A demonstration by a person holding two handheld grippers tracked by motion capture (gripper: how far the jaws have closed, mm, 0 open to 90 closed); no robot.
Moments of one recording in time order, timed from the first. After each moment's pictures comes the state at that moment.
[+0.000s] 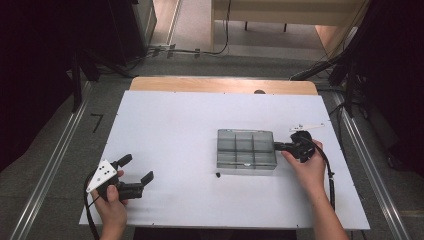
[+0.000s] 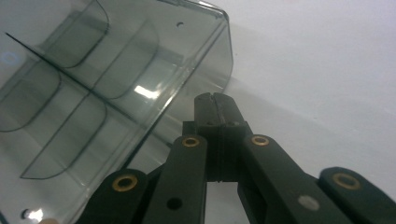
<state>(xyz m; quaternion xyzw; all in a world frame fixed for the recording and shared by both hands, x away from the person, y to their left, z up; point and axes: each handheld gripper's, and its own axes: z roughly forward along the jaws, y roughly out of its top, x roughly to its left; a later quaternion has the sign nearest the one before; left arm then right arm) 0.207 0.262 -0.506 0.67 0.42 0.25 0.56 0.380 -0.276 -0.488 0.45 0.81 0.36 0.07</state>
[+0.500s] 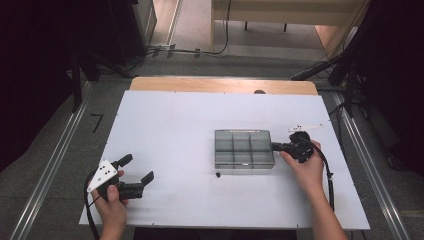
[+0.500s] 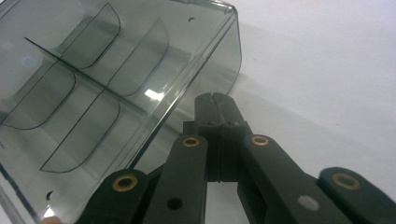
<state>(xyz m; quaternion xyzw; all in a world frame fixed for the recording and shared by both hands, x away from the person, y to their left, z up) 0.207 0.261 -0.506 0.67 0.42 0.25 0.56 0.378 -0.269 -0.489 0.44 0.82 0.37 0.05</state>
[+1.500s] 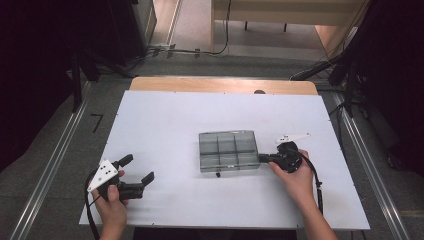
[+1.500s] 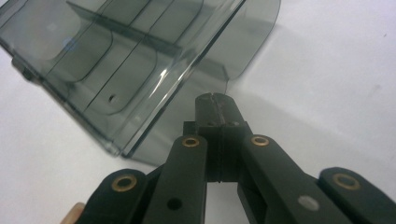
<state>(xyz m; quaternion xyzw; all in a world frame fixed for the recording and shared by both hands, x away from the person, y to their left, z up) 0.208 0.261 -0.506 0.67 0.41 0.25 0.56 0.346 -0.239 -0.496 0.39 0.83 0.38 0.01</state>
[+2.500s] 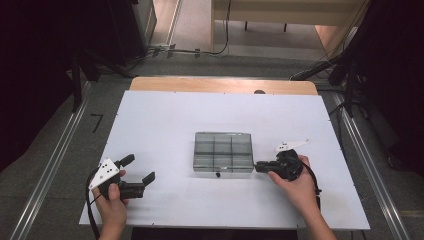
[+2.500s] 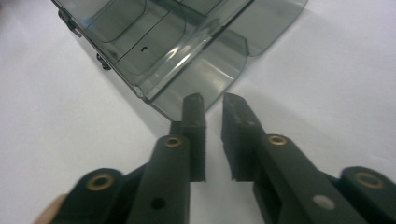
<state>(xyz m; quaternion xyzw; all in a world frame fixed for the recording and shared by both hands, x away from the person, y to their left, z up) 0.211 0.261 -0.506 0.68 0.41 0.24 0.56 0.325 -0.242 -0.492 0.35 0.85 0.39 -0.01</state>
